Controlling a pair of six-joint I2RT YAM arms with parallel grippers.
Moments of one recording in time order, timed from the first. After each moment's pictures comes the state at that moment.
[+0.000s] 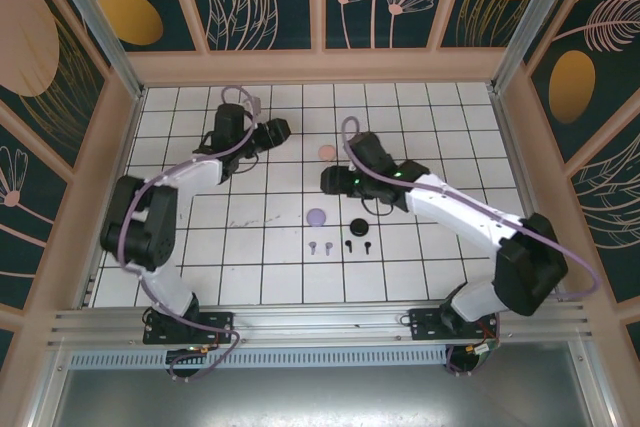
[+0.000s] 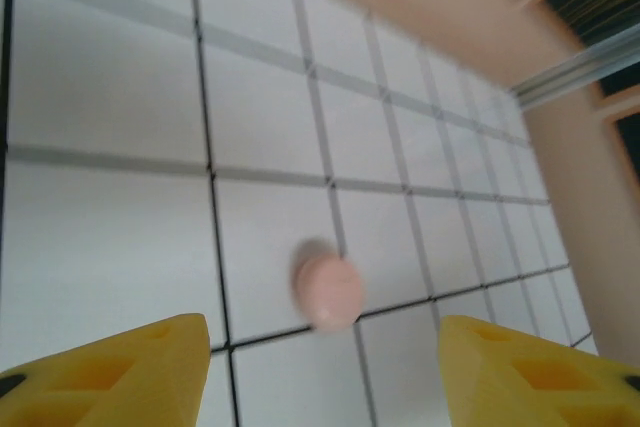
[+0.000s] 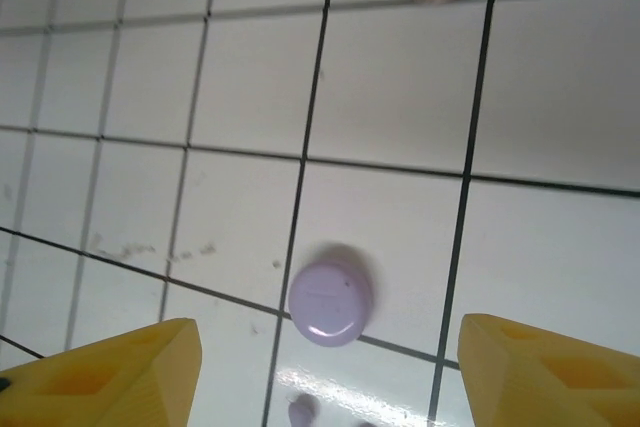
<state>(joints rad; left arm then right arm) -0.30 1.71 1.06 0.20 0.34 -0.65 0.77 1.48 1.08 -0.49 -0.03 0.66</state>
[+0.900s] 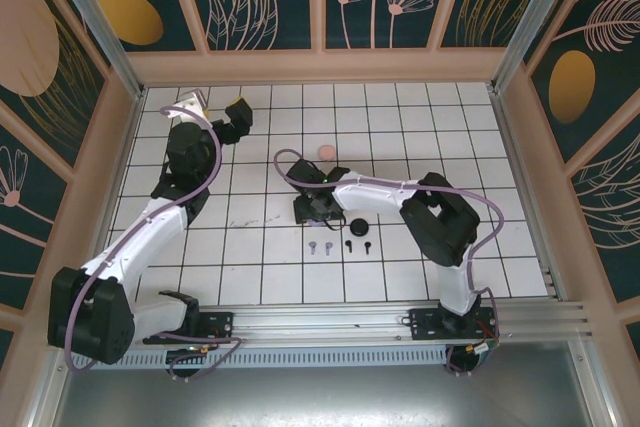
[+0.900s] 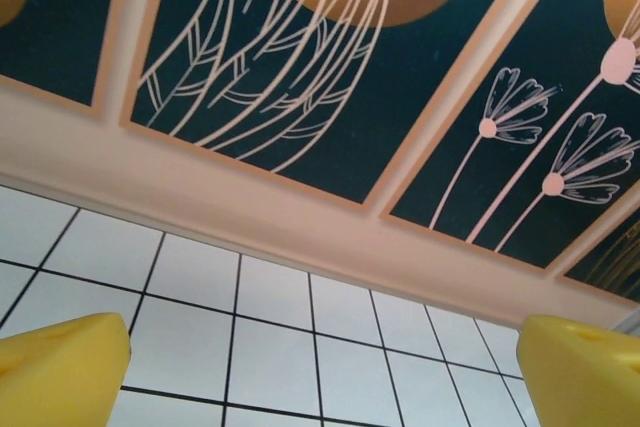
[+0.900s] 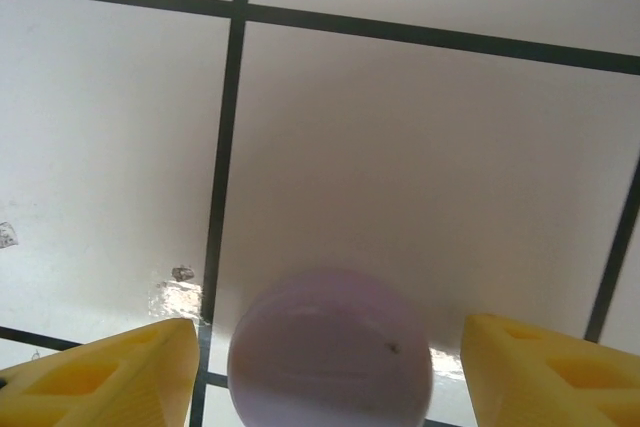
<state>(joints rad) -0.30 1.21 0.80 0.35 -0.16 -0.50 0.94 1.96 1.33 -0.63 0.11 0.71</state>
